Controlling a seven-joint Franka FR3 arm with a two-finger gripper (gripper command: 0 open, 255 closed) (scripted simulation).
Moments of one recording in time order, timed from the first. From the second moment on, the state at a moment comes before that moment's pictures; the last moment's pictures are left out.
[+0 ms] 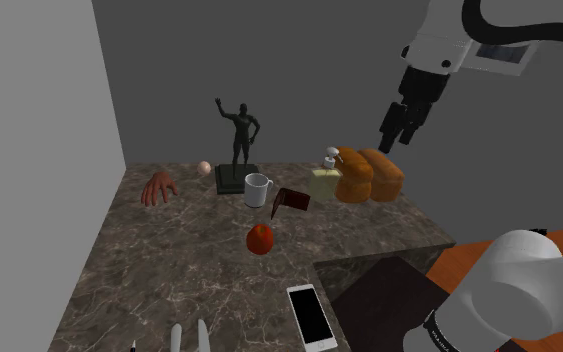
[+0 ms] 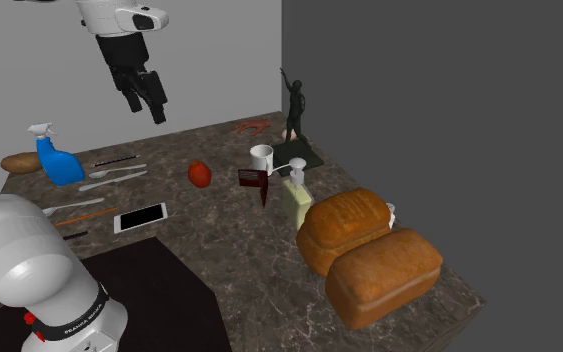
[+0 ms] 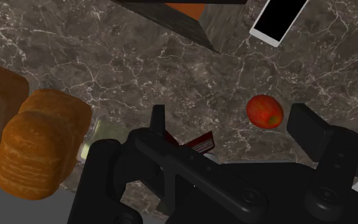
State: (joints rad) arm 0.00 -0.82 0.05 -2.30 0.01 1.51 0.02
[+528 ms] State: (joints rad) arm -0.02 -0.73 -0.01 -2.37 -0.05 1.70 -0.06
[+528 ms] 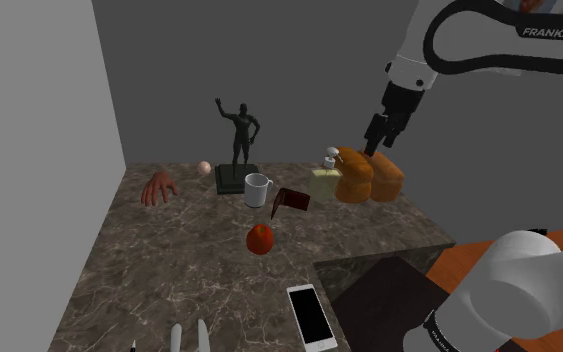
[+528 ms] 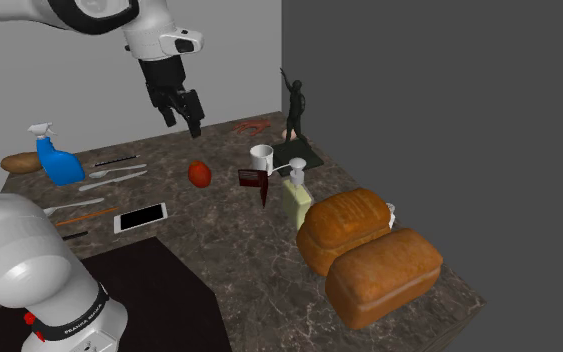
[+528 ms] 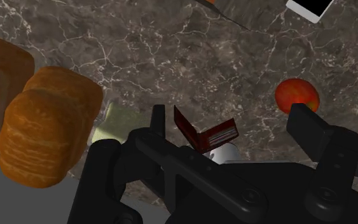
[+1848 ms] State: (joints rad) arm -0.07 -0.13 -0.20 -2.20 -0.10 2.29 -0.31
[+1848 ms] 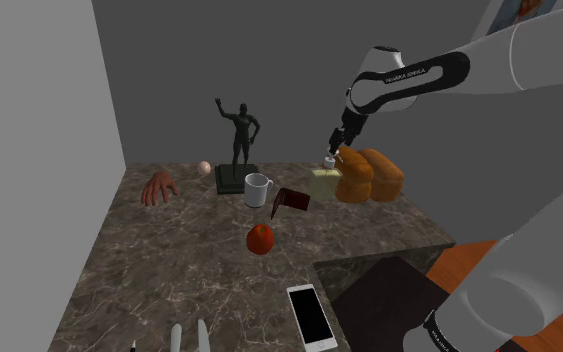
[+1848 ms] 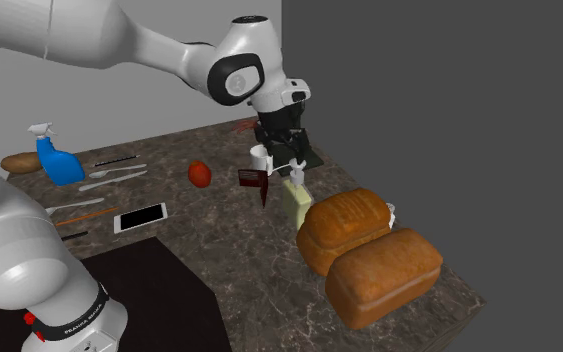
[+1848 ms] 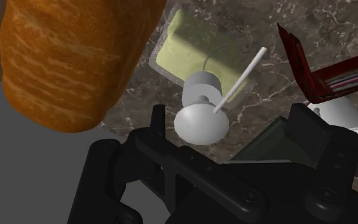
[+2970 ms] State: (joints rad) arm -0.08 0.01 -0.22 -2.18 -0.06 2.42 -0.35
